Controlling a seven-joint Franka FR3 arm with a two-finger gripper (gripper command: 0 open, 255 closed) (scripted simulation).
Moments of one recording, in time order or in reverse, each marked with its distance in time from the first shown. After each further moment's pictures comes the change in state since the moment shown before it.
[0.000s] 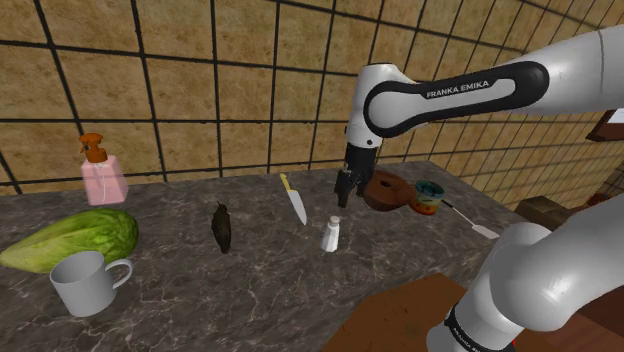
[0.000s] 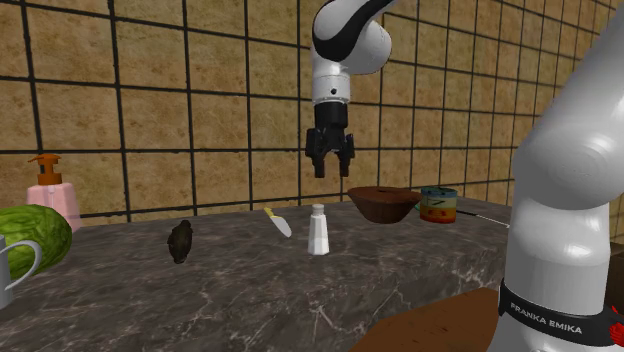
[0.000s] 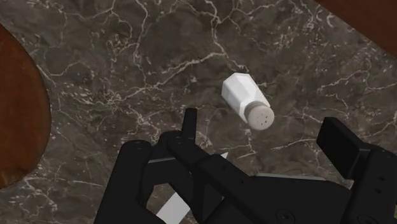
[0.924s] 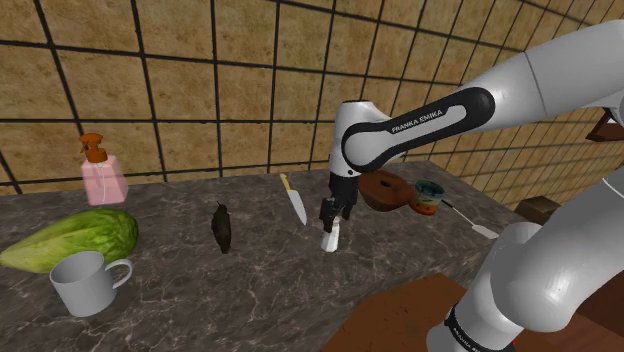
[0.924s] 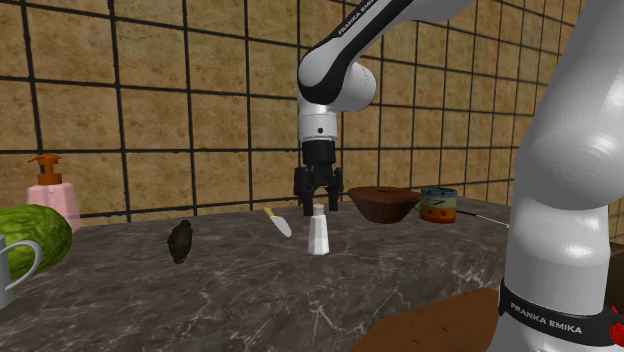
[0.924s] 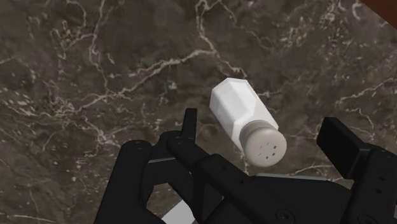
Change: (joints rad) arm 0.029 0.169 0.028 -0.063 0.030 0.203 -0.003
